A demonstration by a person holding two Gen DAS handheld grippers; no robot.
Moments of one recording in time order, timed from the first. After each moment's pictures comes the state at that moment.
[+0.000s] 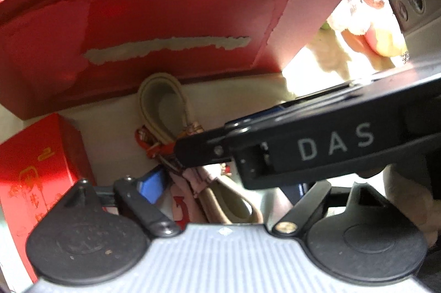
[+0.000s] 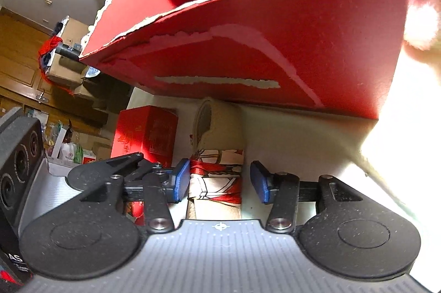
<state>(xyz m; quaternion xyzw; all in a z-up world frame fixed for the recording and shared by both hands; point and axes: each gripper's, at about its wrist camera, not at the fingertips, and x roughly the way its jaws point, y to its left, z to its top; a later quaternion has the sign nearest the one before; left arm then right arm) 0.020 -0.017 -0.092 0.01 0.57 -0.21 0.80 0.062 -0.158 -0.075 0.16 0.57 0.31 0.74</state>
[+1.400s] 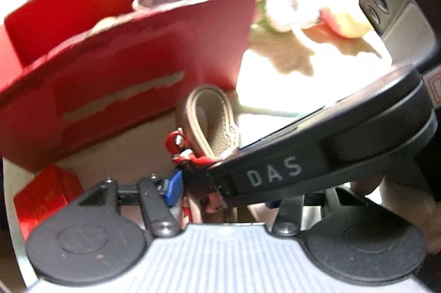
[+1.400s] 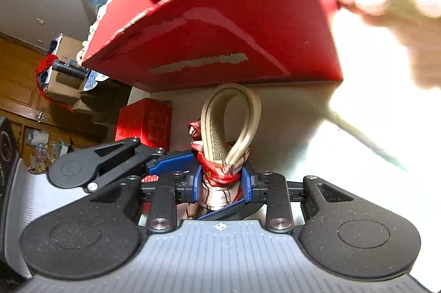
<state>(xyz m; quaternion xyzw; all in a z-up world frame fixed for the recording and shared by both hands) -0.012 -0.045 -0.049 0.11 0.50 -0.26 0.82 0.035 -0.183 -0.069 0.20 0.57 0.27 0.75</state>
